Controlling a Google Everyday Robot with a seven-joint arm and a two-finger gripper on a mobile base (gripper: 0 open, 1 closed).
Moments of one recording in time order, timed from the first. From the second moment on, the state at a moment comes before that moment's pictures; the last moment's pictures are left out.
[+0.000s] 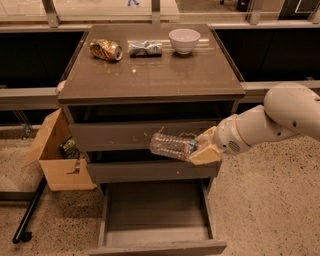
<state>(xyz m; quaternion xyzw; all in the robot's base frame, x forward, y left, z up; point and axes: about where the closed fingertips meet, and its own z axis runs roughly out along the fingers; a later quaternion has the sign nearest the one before) 0.522 -0.120 0.751 -0.52 0.78 0.21 0.29</state>
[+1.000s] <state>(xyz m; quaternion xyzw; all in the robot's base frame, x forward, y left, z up) 0.519 -0.090 0.567 -0.43 0.84 0.25 0.21</state>
